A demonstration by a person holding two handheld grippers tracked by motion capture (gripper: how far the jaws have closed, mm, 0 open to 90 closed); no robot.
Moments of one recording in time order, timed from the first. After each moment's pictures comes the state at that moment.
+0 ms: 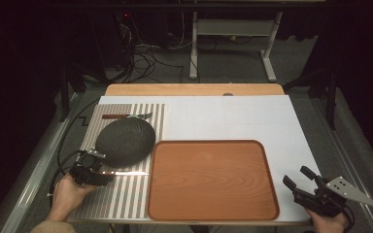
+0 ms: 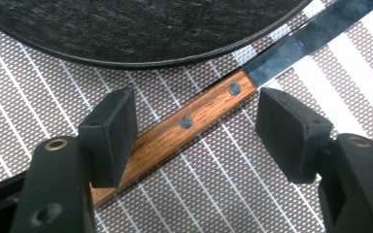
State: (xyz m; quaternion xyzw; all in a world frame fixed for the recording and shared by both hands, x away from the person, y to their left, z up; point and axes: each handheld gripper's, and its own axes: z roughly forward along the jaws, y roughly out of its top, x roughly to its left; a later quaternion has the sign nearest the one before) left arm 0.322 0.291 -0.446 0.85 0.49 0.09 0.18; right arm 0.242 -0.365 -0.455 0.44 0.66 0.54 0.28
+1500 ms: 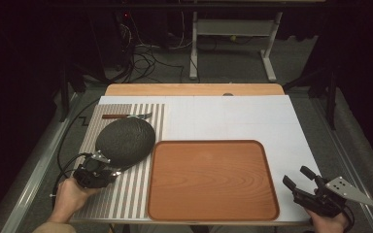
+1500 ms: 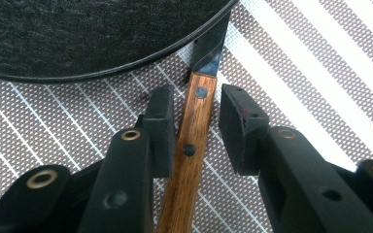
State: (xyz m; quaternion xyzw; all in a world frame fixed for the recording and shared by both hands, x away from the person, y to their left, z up) left arm 0.319 0.279 -0.448 0.88 0.44 0.07 0.19; right arm 0.241 -0.365 -0.455 0.44 0.66 0.54 0.28
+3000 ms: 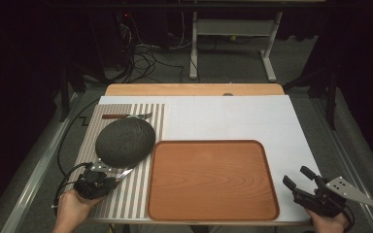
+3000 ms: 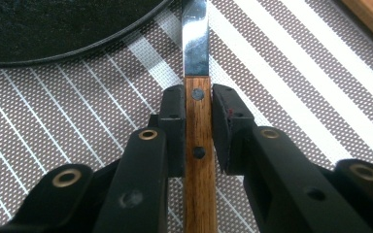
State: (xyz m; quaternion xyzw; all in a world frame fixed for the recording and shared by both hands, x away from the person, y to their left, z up) left arm 0.297 0.266 -0.449 0.88 0.43 0.07 0.21; right arm 0.241 -0.365 -0.455 0.44 0.66 0.54 0.28
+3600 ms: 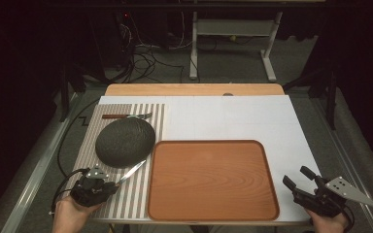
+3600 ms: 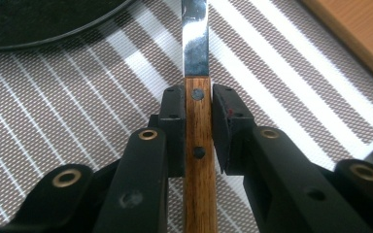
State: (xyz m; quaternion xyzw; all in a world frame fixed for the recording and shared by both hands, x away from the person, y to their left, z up) left arm 0.278 0.262 -0.444 0.87 0.43 0.09 0.23; right arm 0.241 -0.365 -0.455 0.44 0.66 0.54 0.28
